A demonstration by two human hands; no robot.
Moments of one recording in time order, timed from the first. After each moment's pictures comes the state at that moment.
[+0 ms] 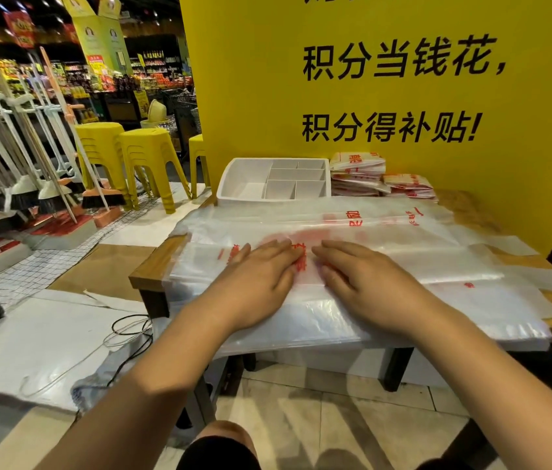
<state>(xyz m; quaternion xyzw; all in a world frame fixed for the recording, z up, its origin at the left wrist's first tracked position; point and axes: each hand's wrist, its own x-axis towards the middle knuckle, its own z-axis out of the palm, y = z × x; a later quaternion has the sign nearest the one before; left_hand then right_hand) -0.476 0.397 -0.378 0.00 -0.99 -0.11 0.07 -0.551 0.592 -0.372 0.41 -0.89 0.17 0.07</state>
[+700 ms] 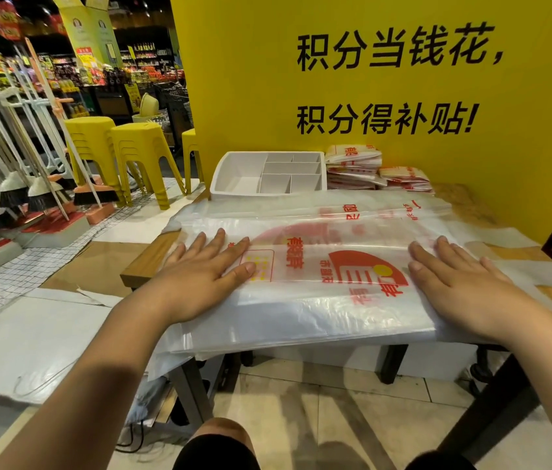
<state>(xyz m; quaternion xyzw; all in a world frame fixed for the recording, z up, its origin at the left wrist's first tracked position) -0.449 0.344 -0.370 0.10 -0.99 -0.07 -0.04 -0.573 0.681 -0.377 0.19 -0.98 0.01 -0.06</state>
